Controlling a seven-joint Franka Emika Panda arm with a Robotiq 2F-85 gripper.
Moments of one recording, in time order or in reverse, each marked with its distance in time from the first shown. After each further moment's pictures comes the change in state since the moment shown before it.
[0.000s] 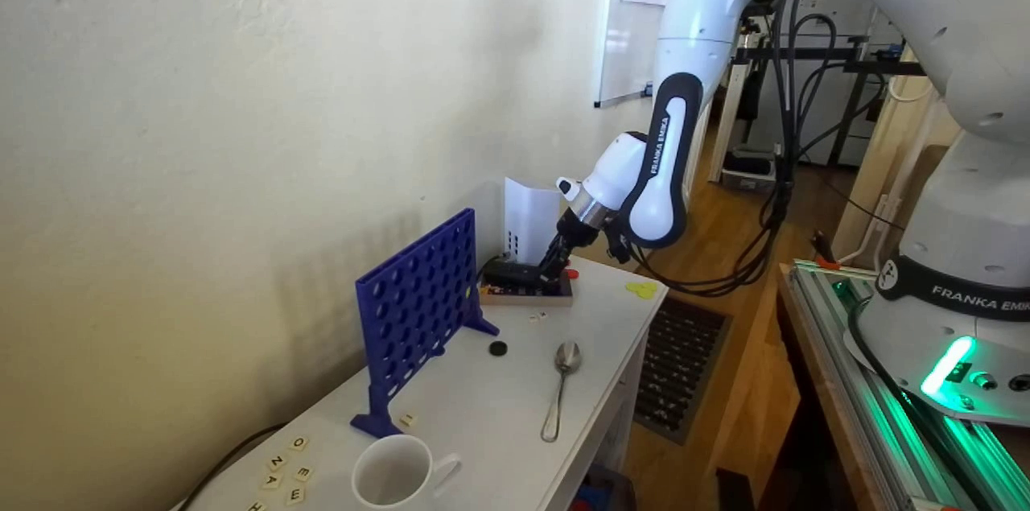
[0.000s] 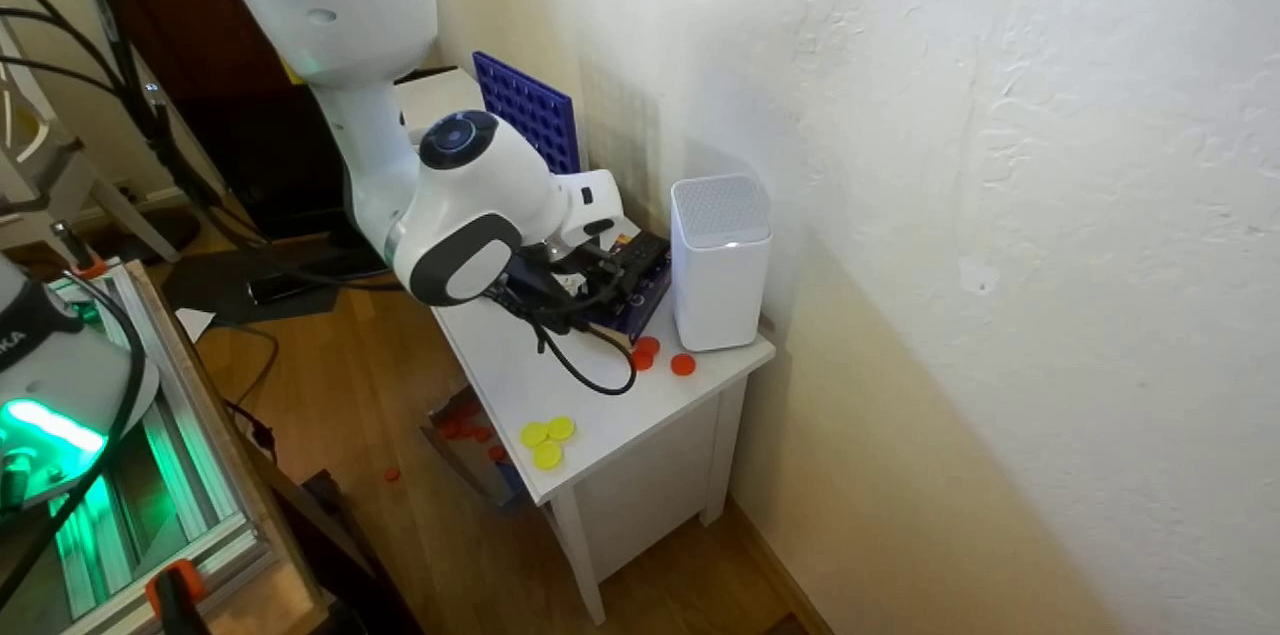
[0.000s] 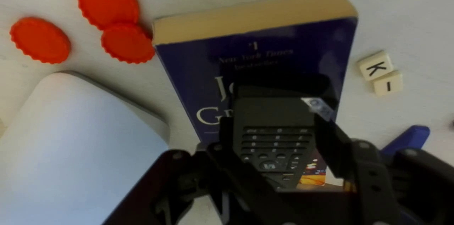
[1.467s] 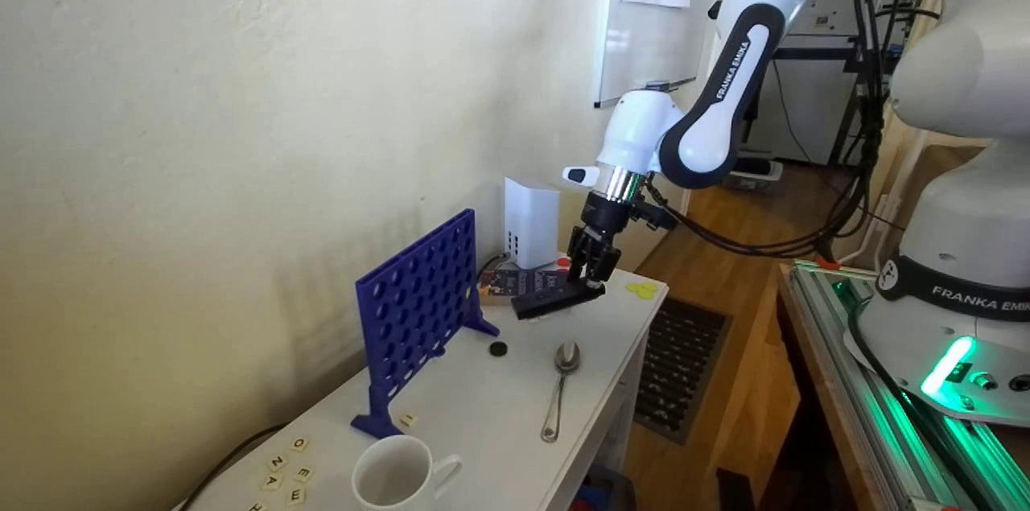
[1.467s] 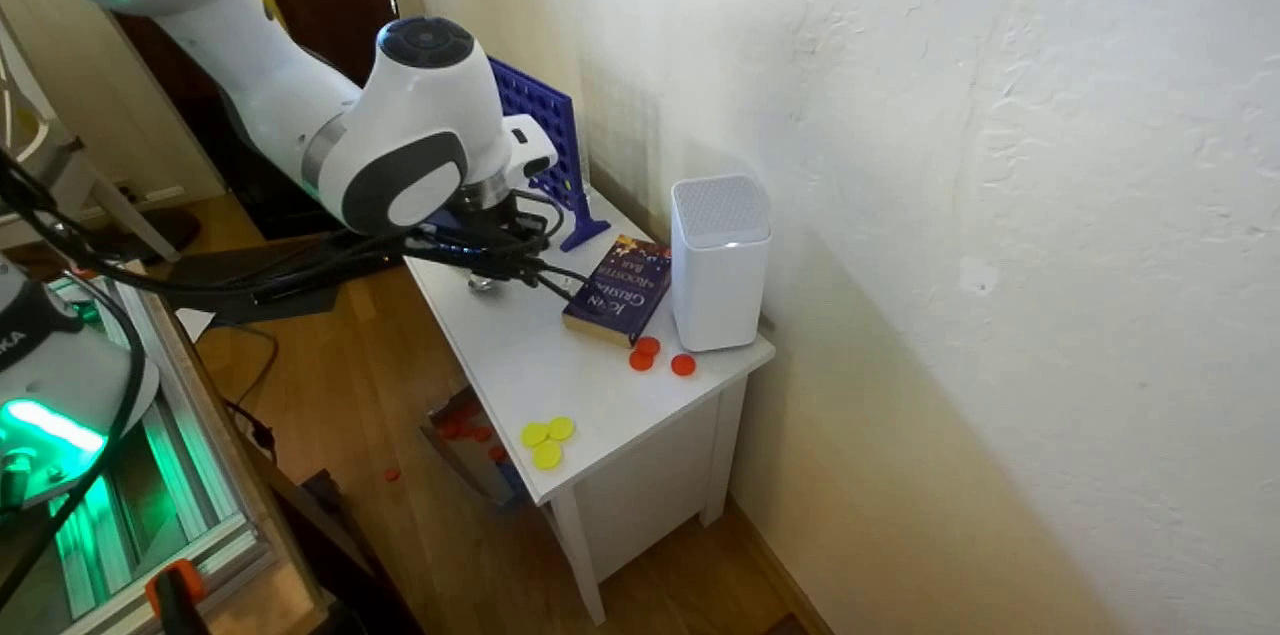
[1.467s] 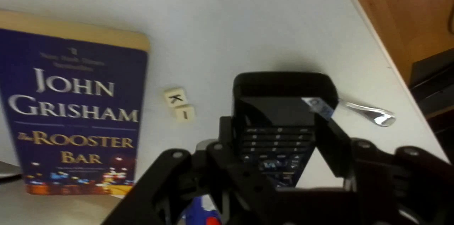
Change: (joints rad) arm -0.647 -0.150 0.609 -0.245 -0.290 -0.581 -0.231
